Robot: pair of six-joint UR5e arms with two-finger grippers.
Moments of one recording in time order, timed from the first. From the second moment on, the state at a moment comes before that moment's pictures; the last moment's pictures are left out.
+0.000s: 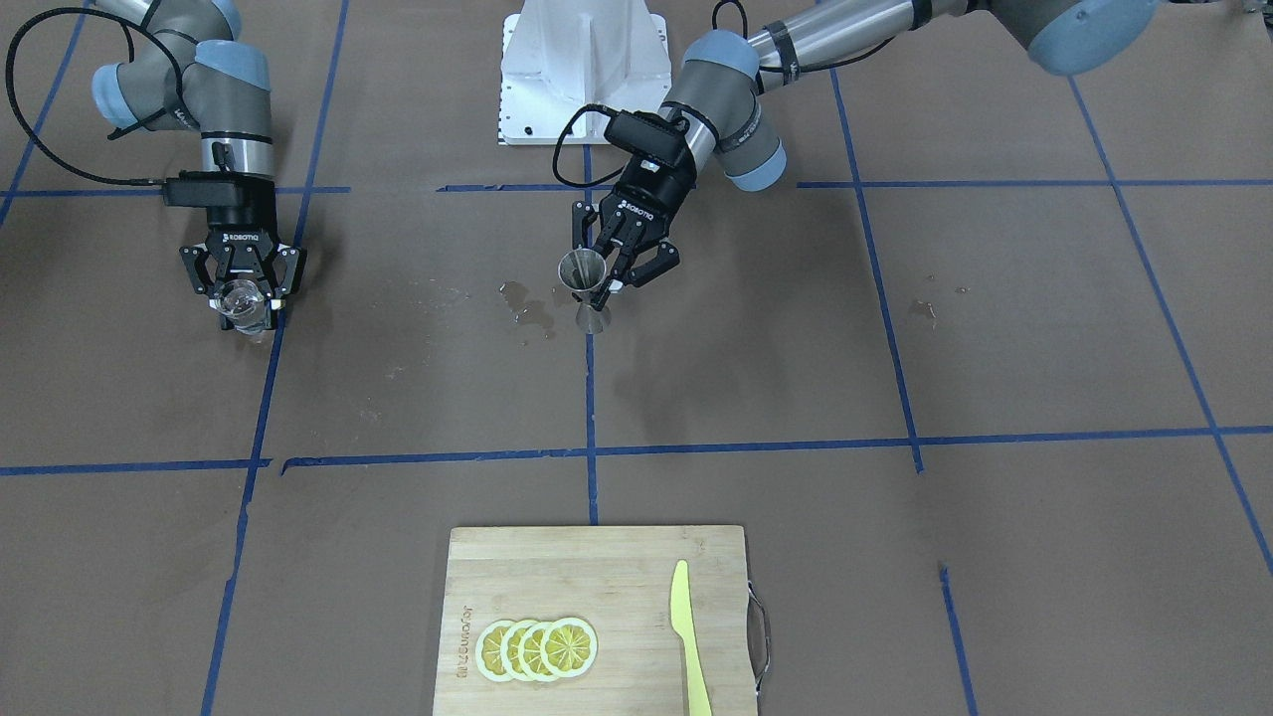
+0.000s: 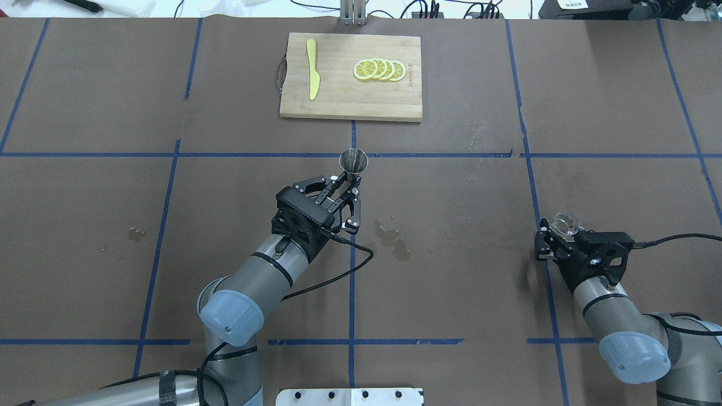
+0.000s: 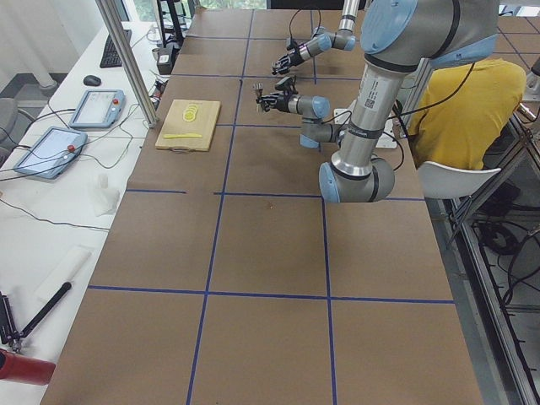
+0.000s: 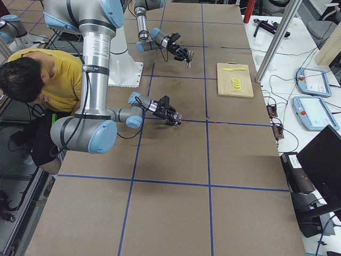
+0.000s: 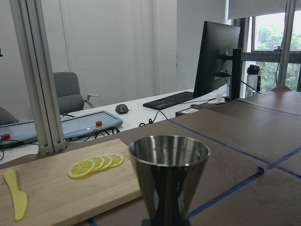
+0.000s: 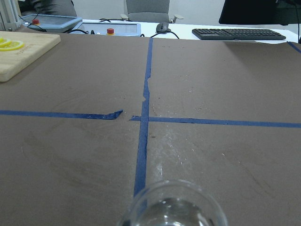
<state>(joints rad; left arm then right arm) -0.24 -2.19 -1.39 -2.94 -0.86 -0.46 0.19 -1.71 1.76 -0.73 0.70 1.37</state>
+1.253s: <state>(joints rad) -0.23 -2.19 -1.38 -2.90 -0.92 -0.45 0.24 -1.39 2.06 -1.20 0.75 1.16</state>
